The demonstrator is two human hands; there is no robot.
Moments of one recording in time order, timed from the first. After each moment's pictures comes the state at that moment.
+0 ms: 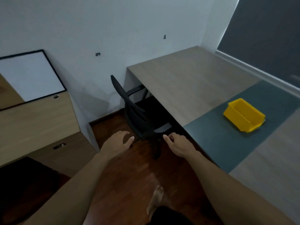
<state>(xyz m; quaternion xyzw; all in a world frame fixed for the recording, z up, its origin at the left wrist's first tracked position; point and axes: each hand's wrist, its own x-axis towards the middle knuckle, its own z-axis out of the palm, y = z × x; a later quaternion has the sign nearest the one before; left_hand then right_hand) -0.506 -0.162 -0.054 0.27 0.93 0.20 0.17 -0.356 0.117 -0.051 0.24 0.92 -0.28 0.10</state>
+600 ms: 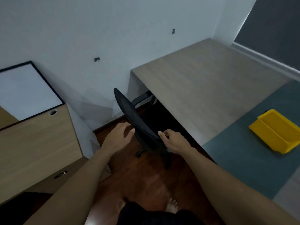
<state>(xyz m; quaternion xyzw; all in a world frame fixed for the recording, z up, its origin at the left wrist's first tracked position) -0.741 -0.102 -0.051 0.29 0.92 0.23 0.12 -0.597 0.147 -0.068 0.23 0.91 -0.33 0.11</state>
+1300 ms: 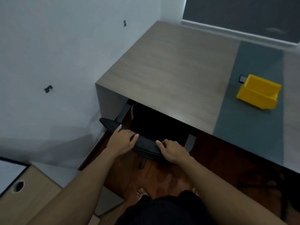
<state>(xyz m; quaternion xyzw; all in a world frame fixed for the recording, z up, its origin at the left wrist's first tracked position) -0.995 -0.038 -0.116 0.59 0.80 0.02 0.14 -0.750 0.070 -0.112 0.45 0.81 -0.35 0.12</state>
